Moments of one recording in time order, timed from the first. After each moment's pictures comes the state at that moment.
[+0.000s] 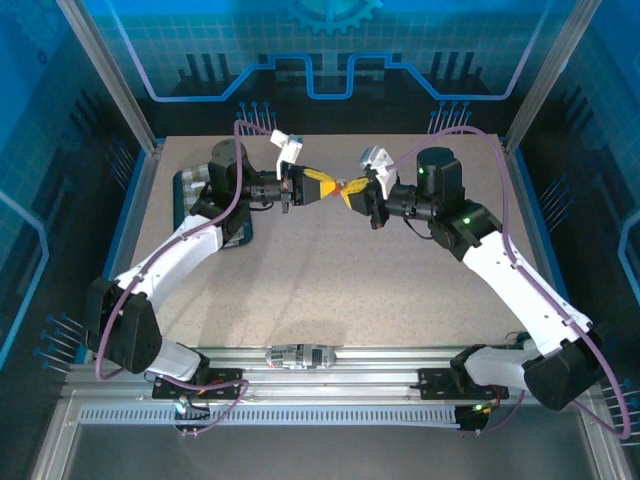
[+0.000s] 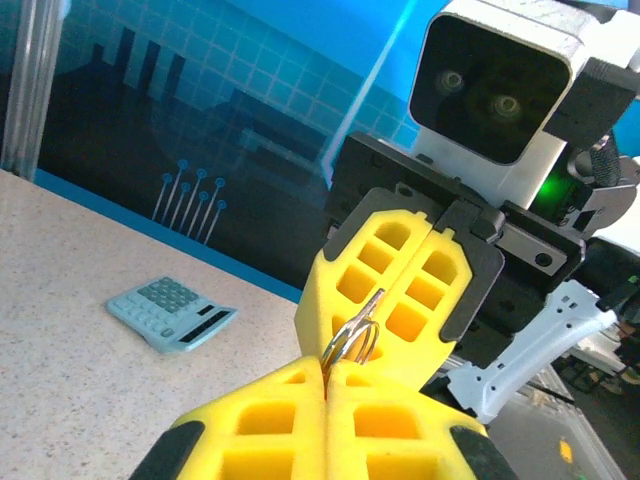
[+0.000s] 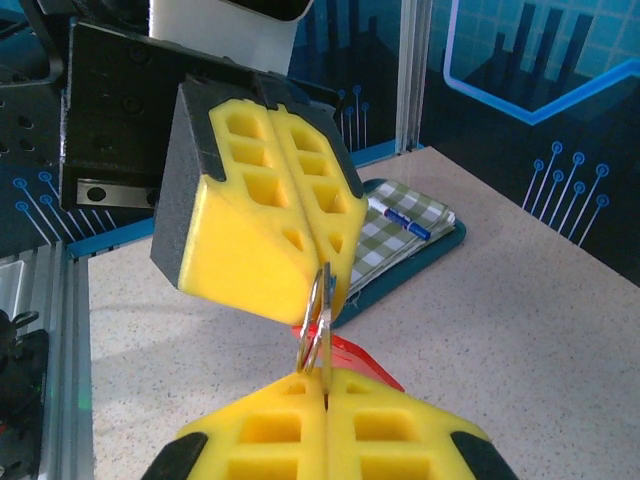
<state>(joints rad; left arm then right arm) -0.36 1.46 1.17 0.33 1.09 -0.49 0.49 1.24 1.25 -0.34 -0.58 -0.14</state>
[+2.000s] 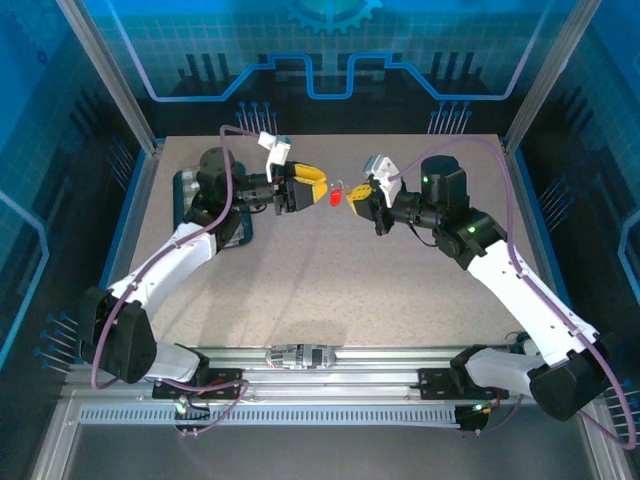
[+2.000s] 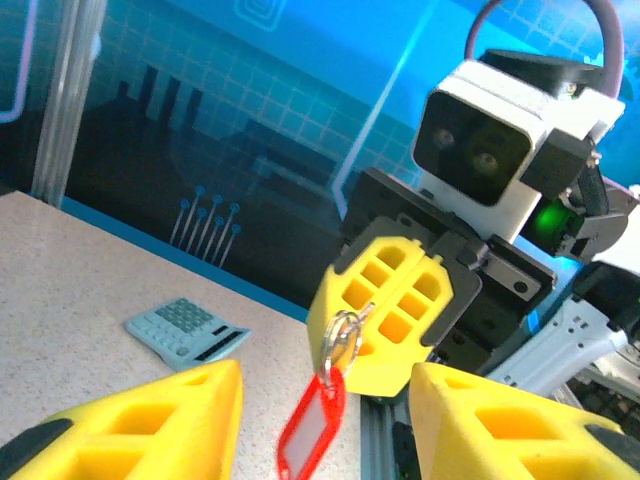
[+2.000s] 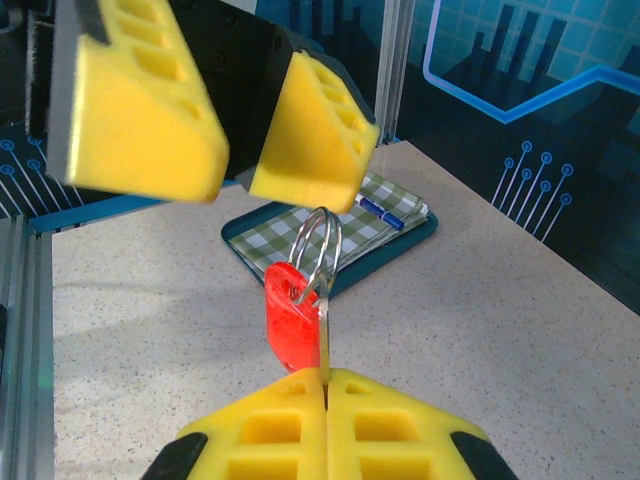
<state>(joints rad) -0.35 1.40 1.10 0.41 1.05 -0.52 0.49 1.19 1.21 -0.36 -0.52 -0.21</state>
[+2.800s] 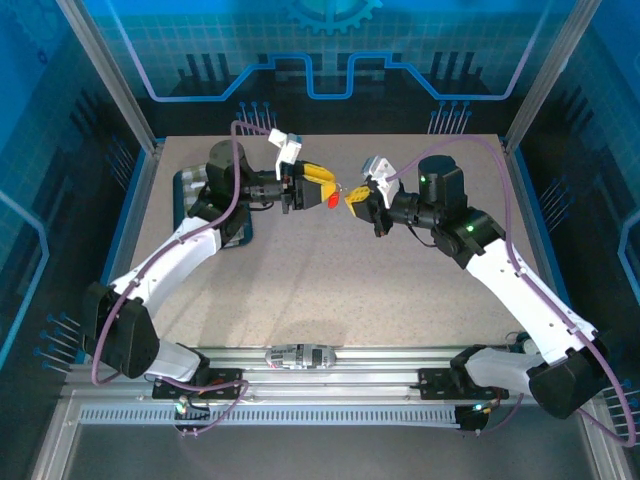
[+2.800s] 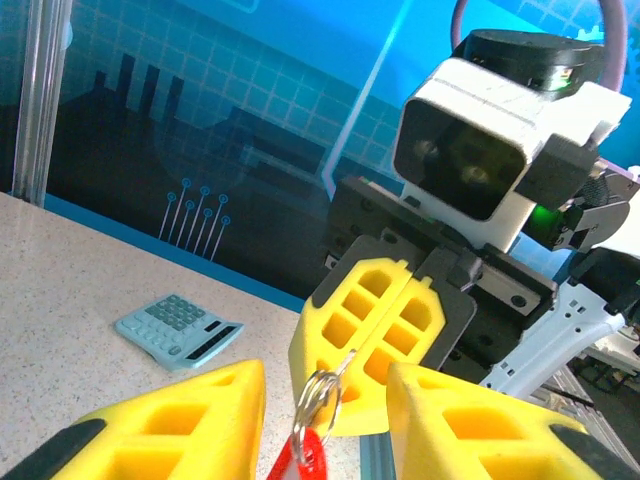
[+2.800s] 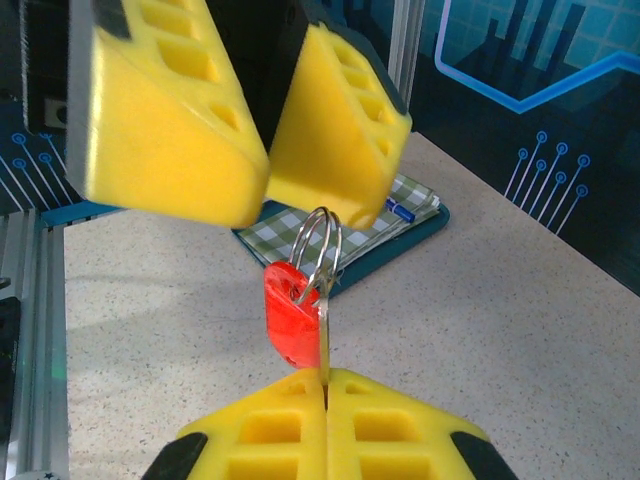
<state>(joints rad) -0.38 1.44 1.18 0.32 1.05 -0.45 0.50 1.20 1.21 -0.38 -0.53 -0.21</state>
